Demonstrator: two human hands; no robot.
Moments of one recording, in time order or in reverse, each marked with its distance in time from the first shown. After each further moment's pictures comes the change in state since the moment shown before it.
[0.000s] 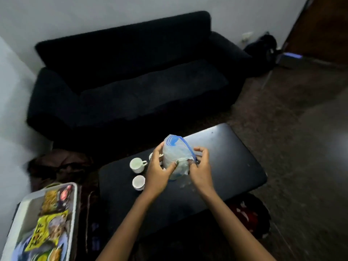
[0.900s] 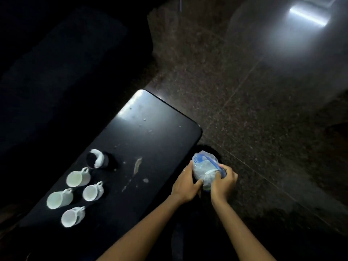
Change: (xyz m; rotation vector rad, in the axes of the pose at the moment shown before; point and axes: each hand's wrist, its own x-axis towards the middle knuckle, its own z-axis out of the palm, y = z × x) left_hand -0.037 -0.076 0.335 0.524 -1.018 -0.172; right_hand 0.016 0.220 -0.238 0.003 0.998 0.691
